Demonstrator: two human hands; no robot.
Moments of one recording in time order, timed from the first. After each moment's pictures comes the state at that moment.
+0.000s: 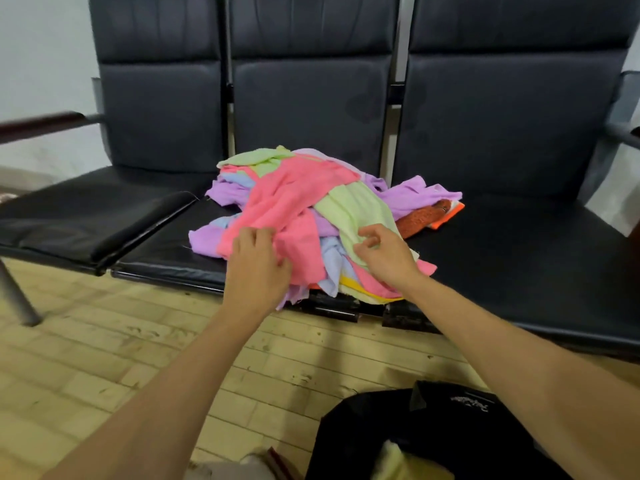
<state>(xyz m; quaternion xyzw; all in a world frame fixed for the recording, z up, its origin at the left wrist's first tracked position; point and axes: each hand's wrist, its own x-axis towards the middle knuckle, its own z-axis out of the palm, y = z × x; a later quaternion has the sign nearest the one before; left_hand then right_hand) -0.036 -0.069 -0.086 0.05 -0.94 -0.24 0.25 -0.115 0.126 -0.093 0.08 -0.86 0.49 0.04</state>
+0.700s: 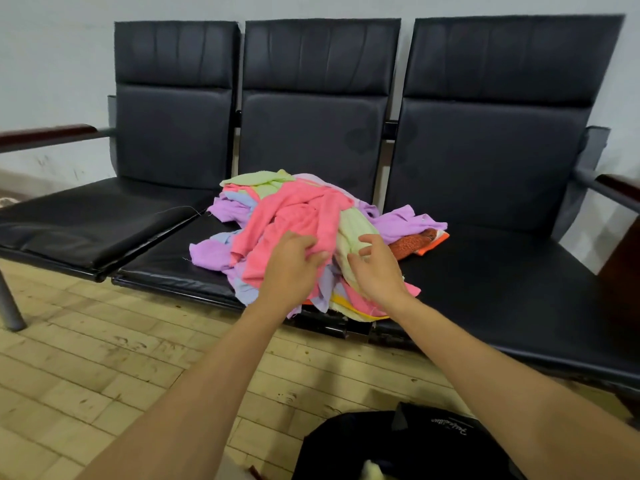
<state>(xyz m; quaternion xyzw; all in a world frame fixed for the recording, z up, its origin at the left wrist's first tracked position) -0.037 -0.028 -0.050 -0.04 -0.89 -0.38 0.25 -0.087 0.118 -0.068 0.09 -0.88 0.47 0.09</state>
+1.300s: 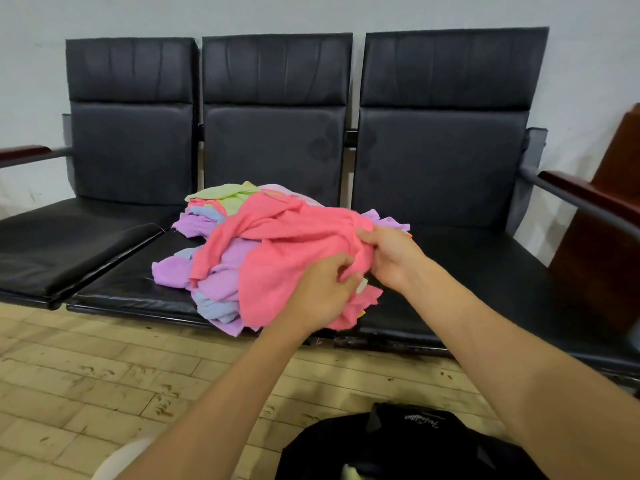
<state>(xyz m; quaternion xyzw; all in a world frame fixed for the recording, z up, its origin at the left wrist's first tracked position) -0.029 0.059 -0.044 -0.16 -0.87 -0.44 0.15 -0.073 0.183 0.000 -0.04 -0.58 0.81 -0.09</state>
